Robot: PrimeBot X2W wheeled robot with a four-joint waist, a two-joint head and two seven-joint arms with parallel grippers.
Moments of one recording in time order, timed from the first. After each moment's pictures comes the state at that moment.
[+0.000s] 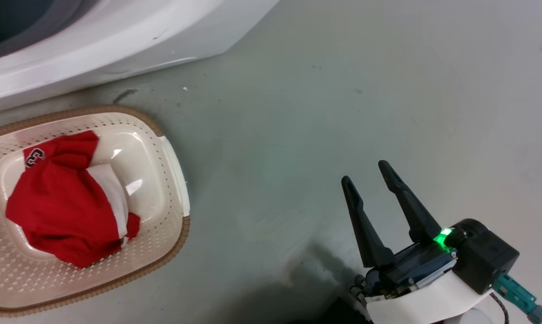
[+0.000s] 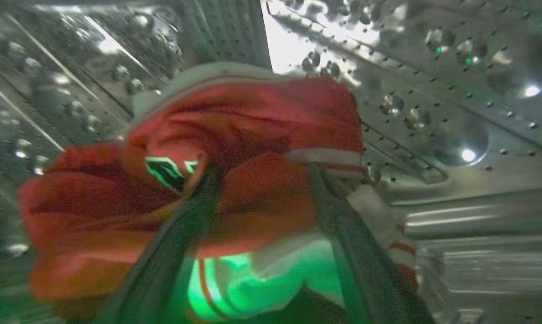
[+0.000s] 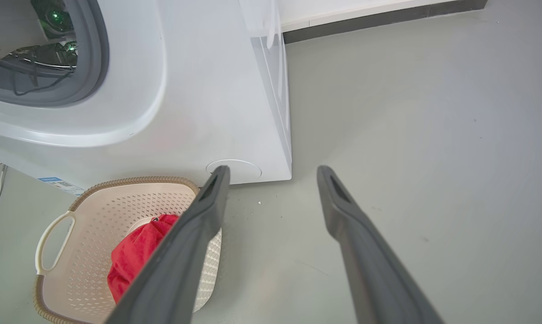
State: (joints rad) left arm -1.64 0.43 -0.20 1.26 -0.14 -0.08 0.33; right arm -0.05 -0.05 0.32 -0.25 0.26 0.13 -0.15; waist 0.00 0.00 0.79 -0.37
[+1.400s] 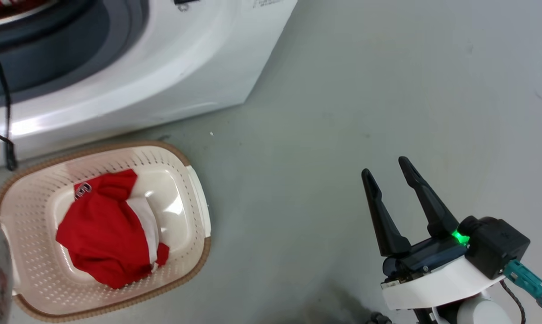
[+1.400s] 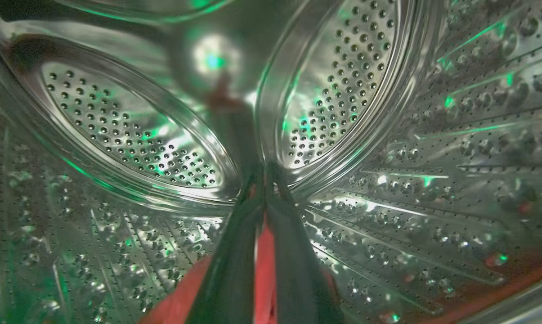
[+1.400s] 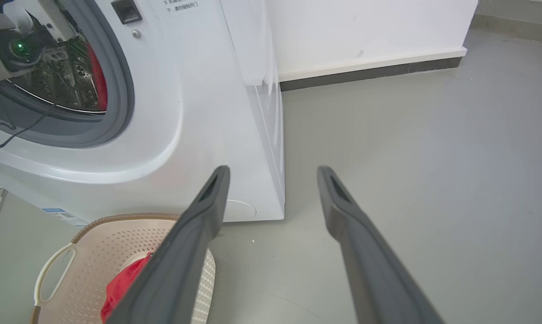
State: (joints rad) left arm -1.33 0.43 -0.15 0.99 -0.23 0.03 -0.26; right arm -0.06 -0.05 0.25 -0.20 0.25 0.13 -0.12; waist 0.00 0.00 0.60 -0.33
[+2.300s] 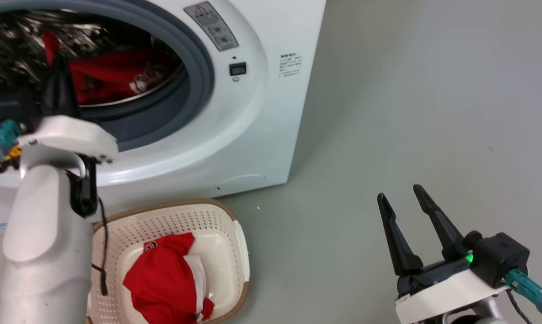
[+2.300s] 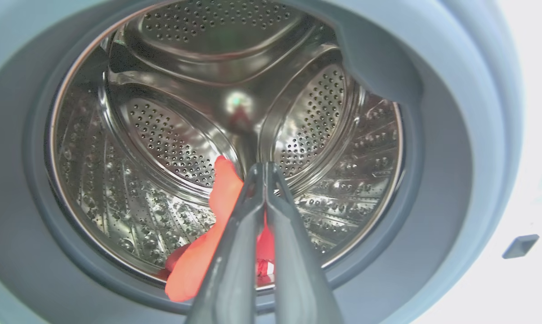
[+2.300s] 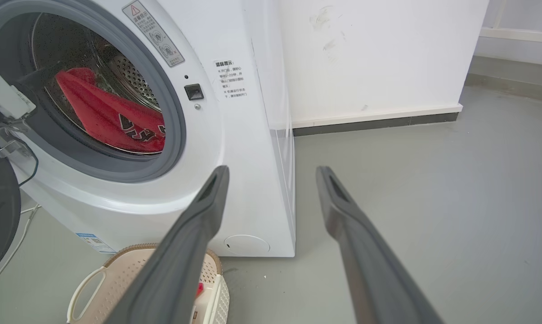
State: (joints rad) left arm -0.70 0.27 0.03 0.56 -0.22 -0.01 -0.26; right arm 0.03 -0.05 0.18 -0.20 0.21 0.13 -0.04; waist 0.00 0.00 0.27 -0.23
